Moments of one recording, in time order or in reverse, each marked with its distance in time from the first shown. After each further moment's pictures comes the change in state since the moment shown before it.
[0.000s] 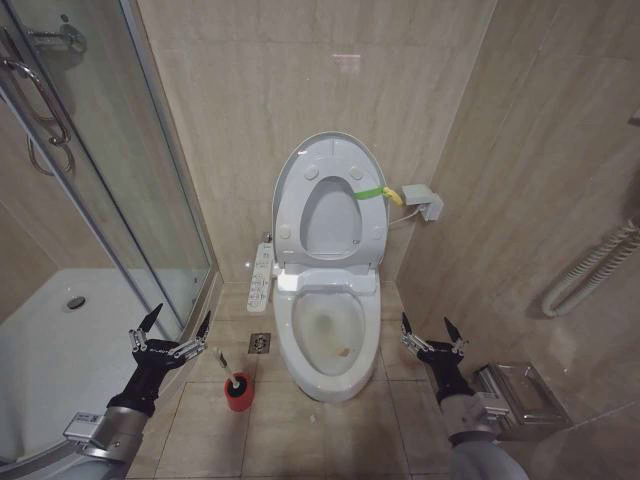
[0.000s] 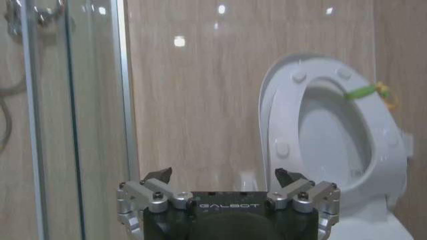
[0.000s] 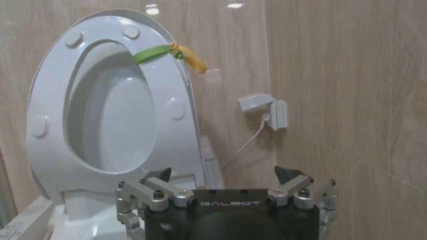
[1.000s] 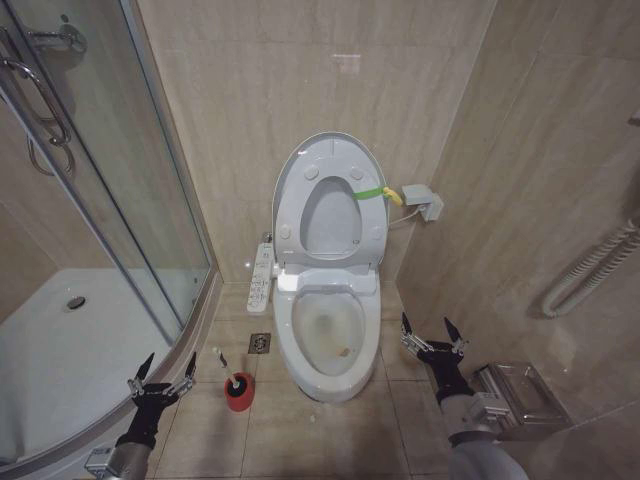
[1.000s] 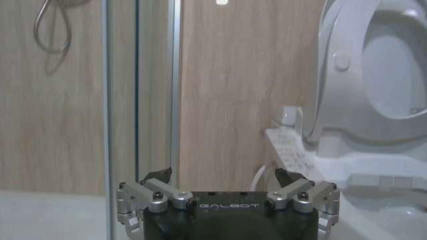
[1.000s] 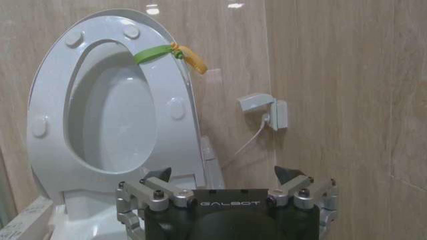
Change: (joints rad) left arm -0.095 -0.049 0.061 0.487 -0.074 -0.206 0.043; right arm 0.000 0.000 0.000 0.000 0.000 0.000 0.000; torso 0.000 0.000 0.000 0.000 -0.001
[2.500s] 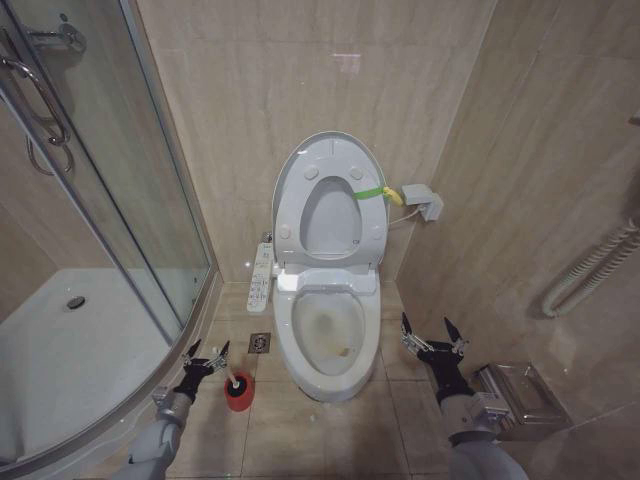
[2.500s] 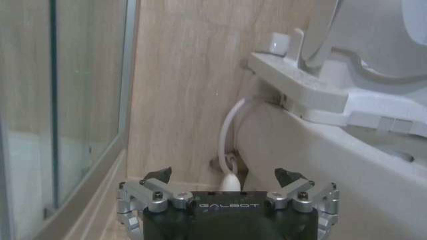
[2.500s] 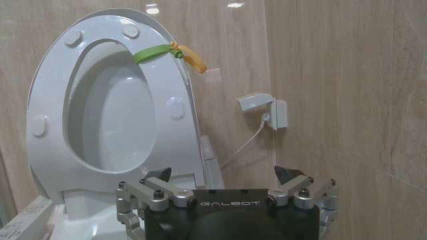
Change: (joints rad) left arm -0.578 0.016 0.262 0.775 -0.105 -0.057 0.257; right arm 0.000 0.000 0.000 0.000 0.000 0.000 0.000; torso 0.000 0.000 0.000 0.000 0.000
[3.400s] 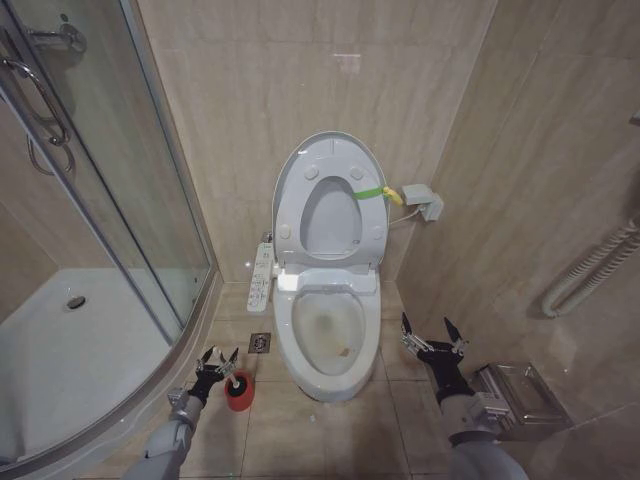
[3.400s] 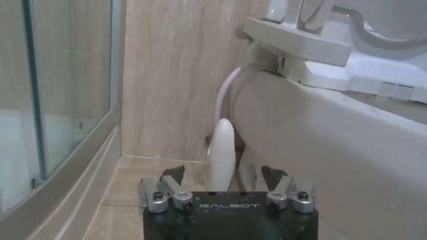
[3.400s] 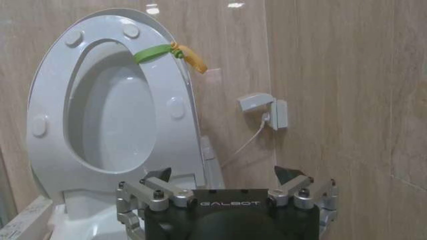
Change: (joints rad) left arm -0.081 -0.054 -0.015 0.182 0.084 -0.037 0.048; right arm 0.000 0.000 0.000 0.000 0.000 0.000 0.000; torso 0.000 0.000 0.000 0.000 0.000
